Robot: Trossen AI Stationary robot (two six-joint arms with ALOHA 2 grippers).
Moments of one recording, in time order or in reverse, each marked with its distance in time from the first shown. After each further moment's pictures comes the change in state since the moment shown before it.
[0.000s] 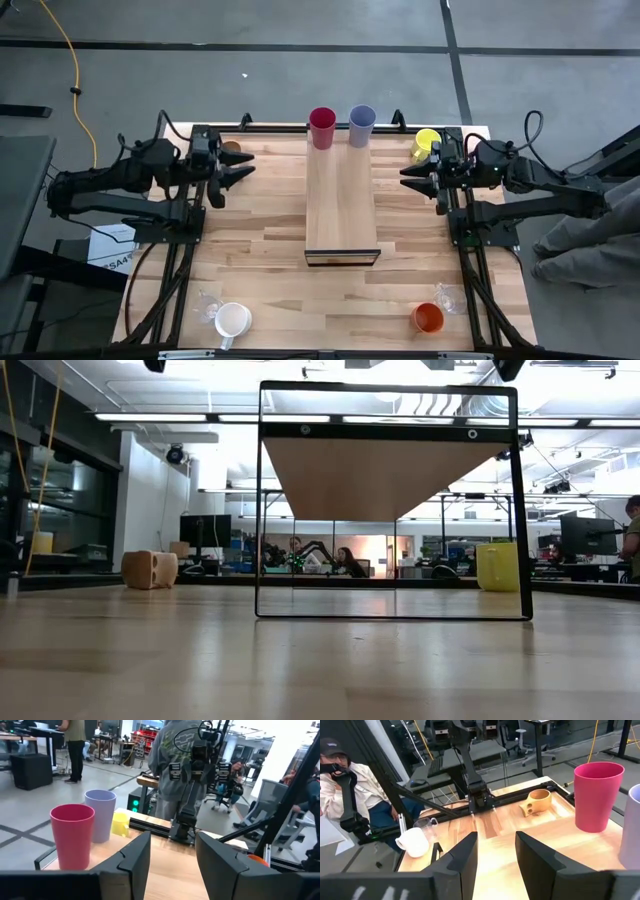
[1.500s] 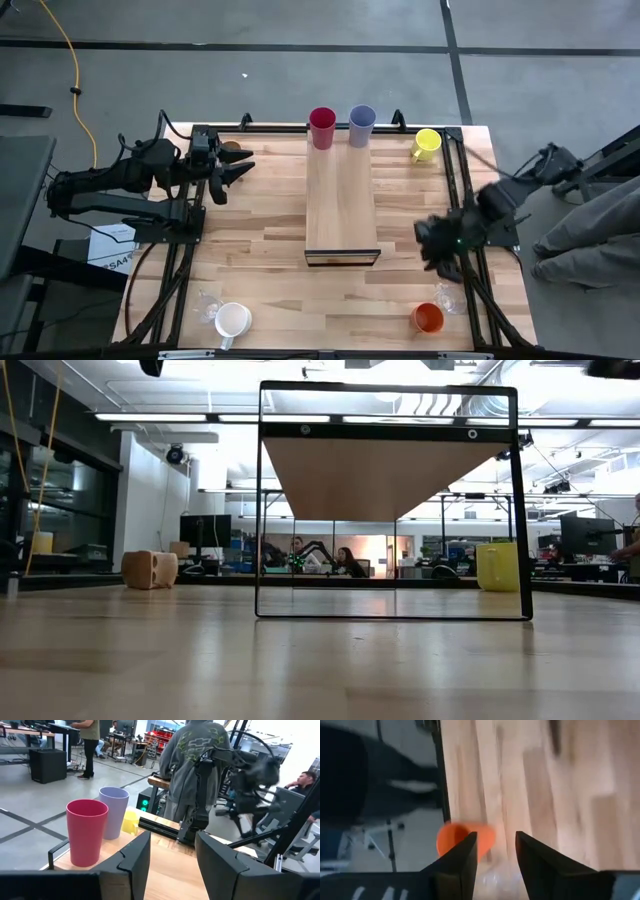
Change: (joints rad) left arm 0.001 0.000 0.000 -0.009 -0.062 -0.045; right arm 0.615 0.388 0.216 -0.659 -0.141 0.537
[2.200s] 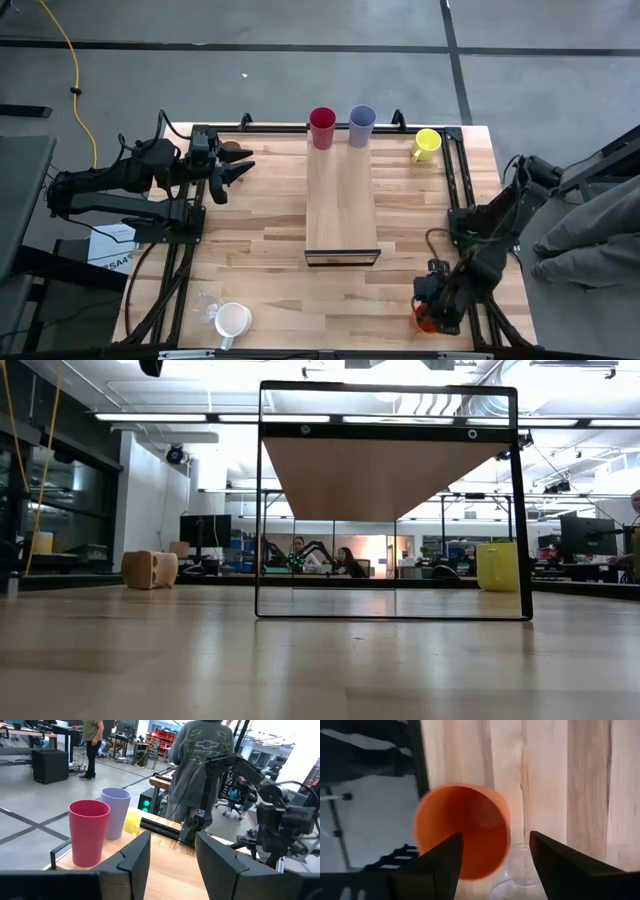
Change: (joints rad) left arm 0.000 0.000 0.000 0.001 -0.010 0.002; right arm 0.384 0.359 -0.047 0.171 0.153 0.244
